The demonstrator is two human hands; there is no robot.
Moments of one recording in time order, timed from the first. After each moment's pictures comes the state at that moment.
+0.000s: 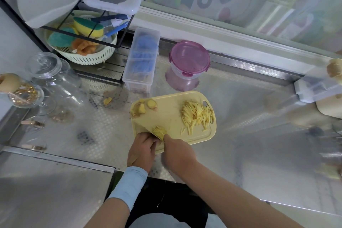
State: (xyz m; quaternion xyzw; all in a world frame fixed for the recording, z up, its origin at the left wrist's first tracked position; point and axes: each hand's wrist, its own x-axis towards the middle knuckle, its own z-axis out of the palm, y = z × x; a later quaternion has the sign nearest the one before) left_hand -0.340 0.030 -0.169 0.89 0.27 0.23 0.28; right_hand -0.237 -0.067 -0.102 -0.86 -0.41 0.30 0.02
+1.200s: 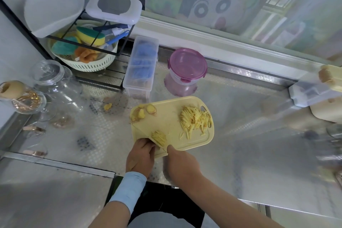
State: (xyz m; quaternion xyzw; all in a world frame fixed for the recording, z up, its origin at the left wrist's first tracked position) left_hand -0.341 0.029 -0.164 0.89 0.29 0.23 0.26; right_hand -0.251 -0.092 -0.102 -0.88 -0.40 0.27 0.02
